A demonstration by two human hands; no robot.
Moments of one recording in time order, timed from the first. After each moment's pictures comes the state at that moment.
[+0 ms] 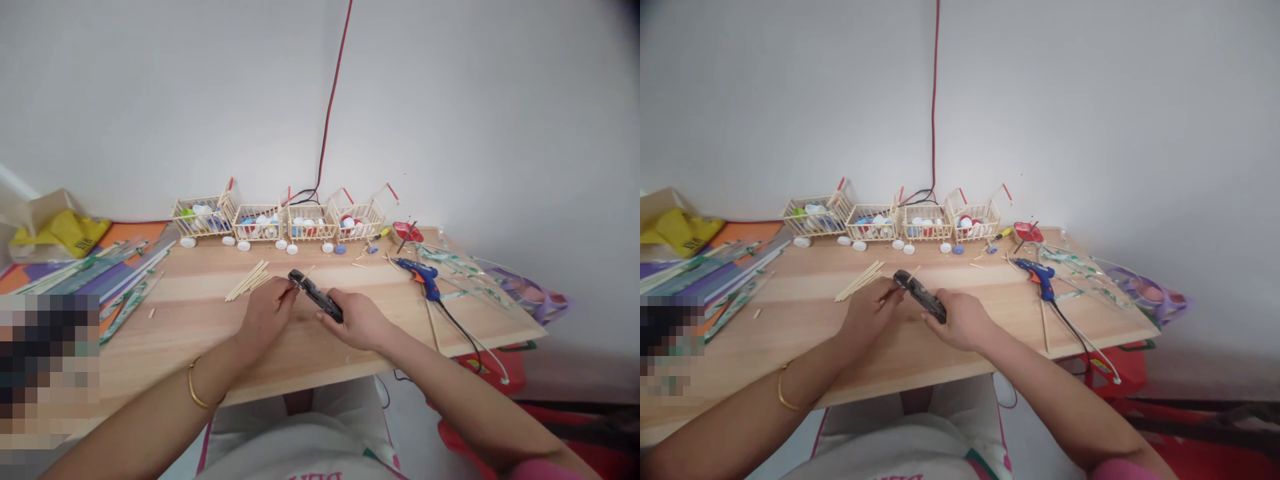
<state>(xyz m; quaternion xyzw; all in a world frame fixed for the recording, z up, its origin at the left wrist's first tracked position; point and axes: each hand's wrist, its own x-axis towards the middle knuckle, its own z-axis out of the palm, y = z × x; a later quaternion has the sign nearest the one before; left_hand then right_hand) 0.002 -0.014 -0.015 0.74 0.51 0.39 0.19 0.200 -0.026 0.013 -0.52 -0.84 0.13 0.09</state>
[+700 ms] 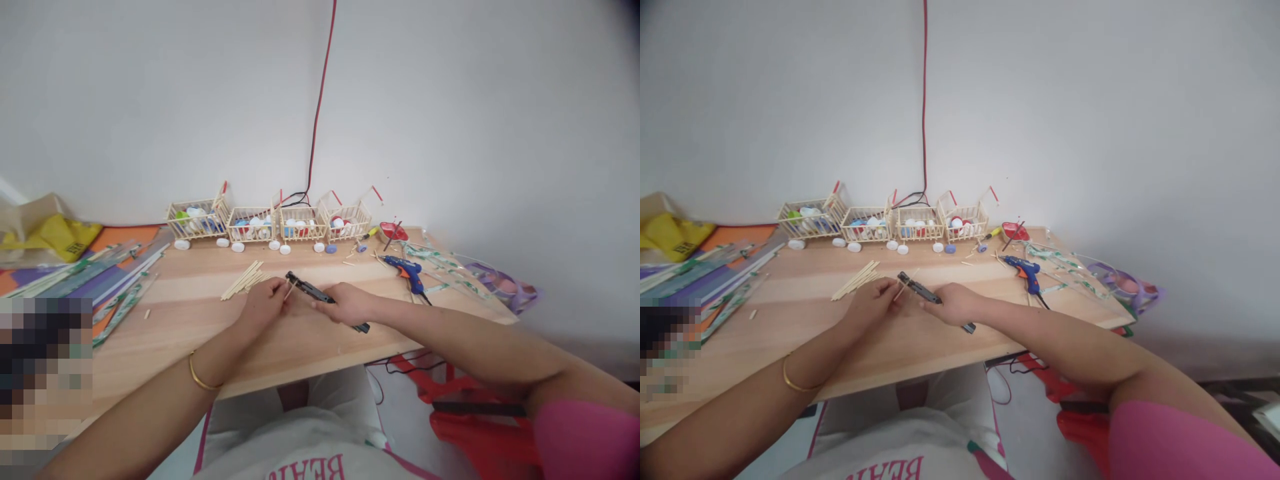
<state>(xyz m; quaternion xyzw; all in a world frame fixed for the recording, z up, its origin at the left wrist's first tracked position) 0.002 -0.001 -0.025 0.67 0.54 0.34 0.38 0.209 -0.001 0.019 -0.49 -0.80 0.34 0.01</state>
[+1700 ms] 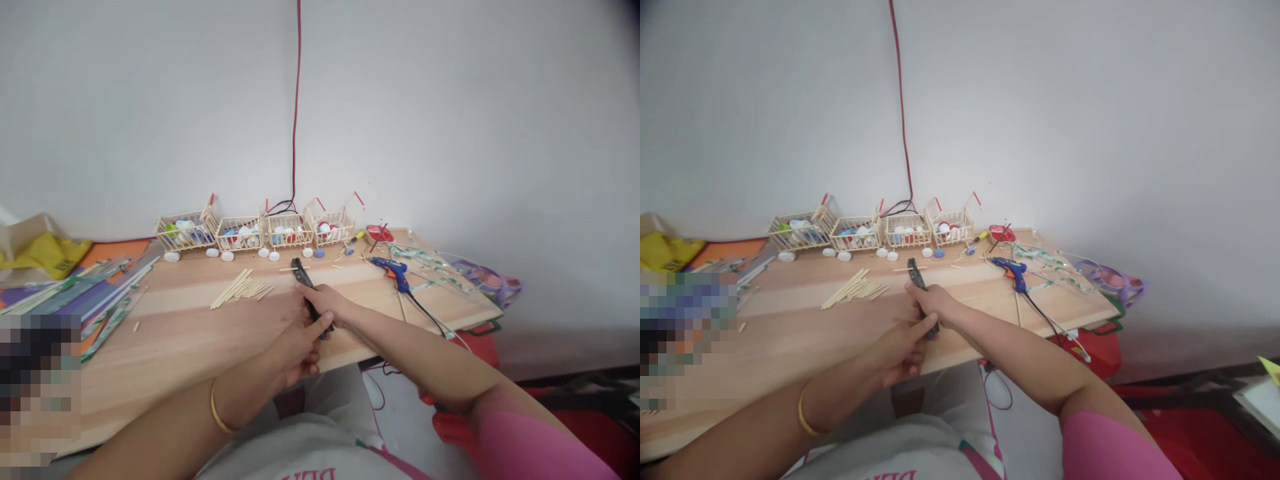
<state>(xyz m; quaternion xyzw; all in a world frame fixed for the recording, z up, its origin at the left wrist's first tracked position) 0.078 -0.065 -0.009 0.32 0.44 0.21 0.81 0.185 0.002 -0.010 -0.63 -0.49 0.57 0.21</state>
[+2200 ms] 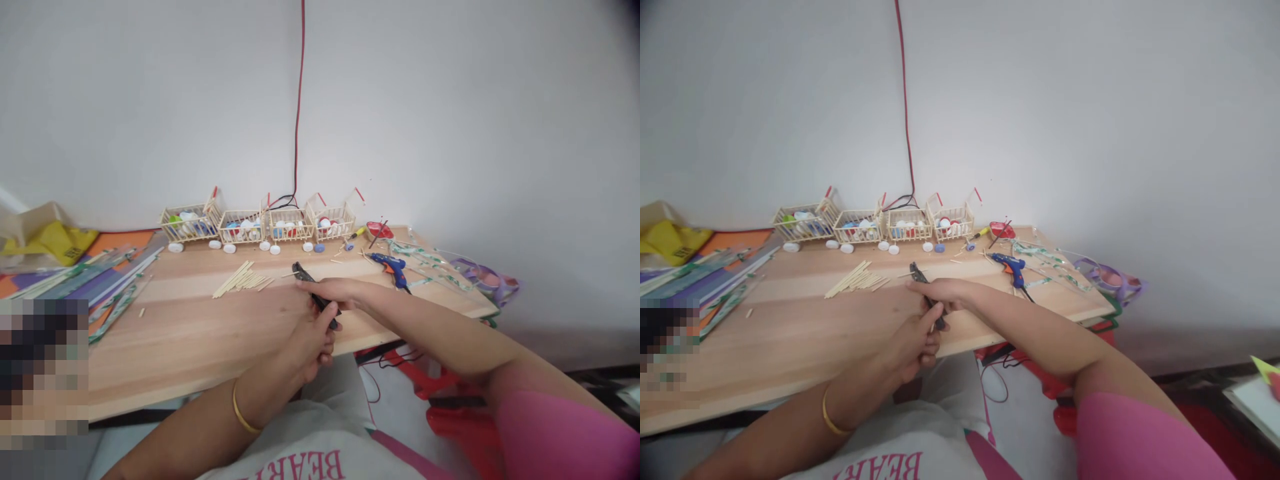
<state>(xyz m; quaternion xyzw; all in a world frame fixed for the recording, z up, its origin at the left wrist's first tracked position) 0.103 -0.081 0.001 0.28 0.45 0.27 0.81 0.208 0.006 0.015 -0.56 -0.50 0.66 0.02</state>
